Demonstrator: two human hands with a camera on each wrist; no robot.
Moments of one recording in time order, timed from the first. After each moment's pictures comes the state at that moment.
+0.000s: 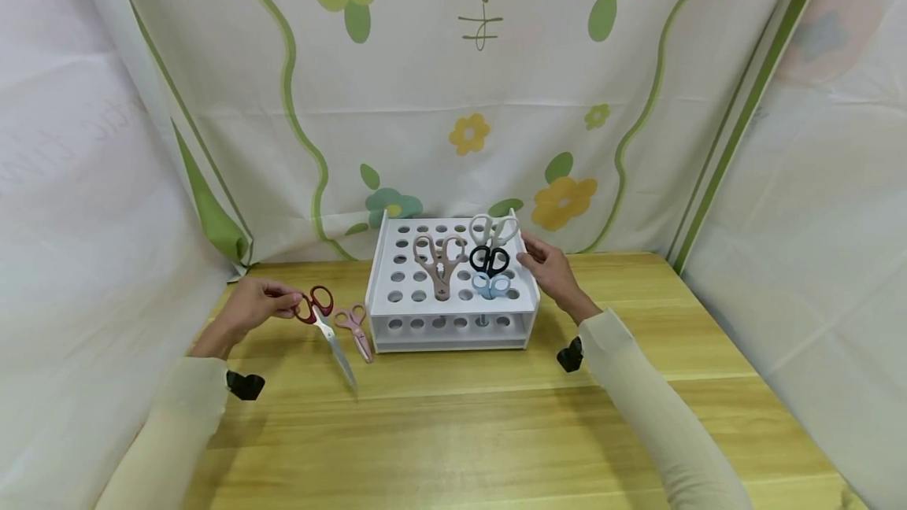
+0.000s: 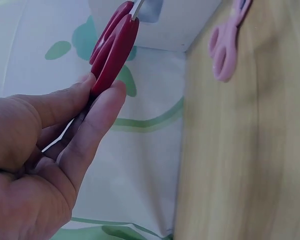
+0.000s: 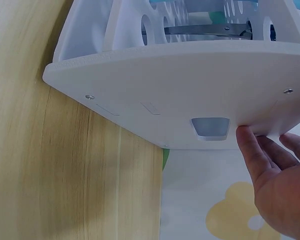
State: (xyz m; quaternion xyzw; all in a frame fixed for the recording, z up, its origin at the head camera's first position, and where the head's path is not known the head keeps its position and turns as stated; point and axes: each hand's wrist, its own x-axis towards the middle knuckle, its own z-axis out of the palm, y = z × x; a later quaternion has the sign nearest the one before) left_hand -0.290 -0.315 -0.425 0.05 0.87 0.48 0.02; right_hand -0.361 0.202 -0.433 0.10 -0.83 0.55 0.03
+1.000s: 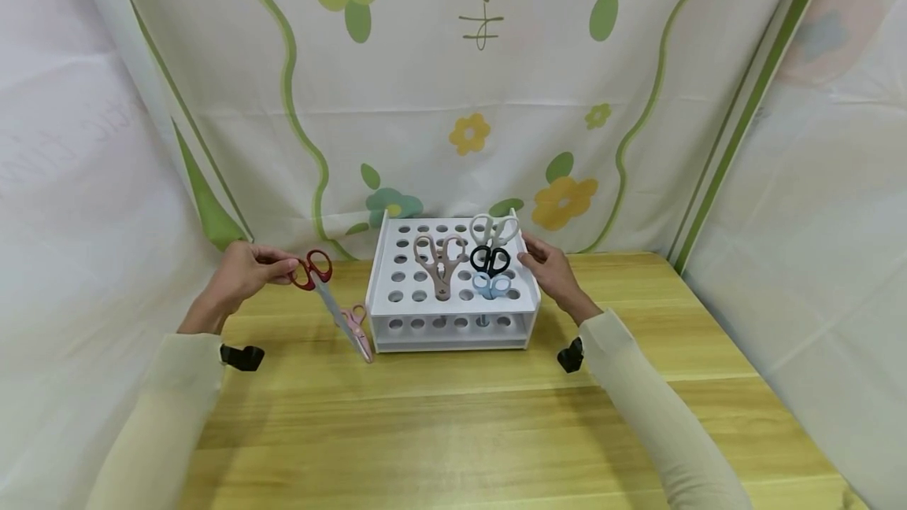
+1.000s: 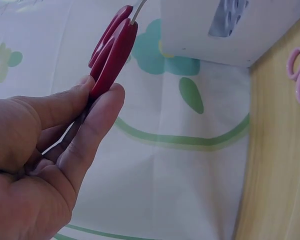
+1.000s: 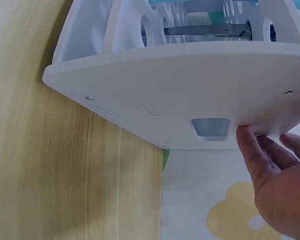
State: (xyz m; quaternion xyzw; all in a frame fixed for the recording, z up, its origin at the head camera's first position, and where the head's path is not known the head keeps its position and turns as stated) left_hand -0.294 -0.308 -0.366 0.07 0.87 0.48 -0.03; right_hand -0.361 0.201 -0.434 0.11 -0.82 0.55 0.04
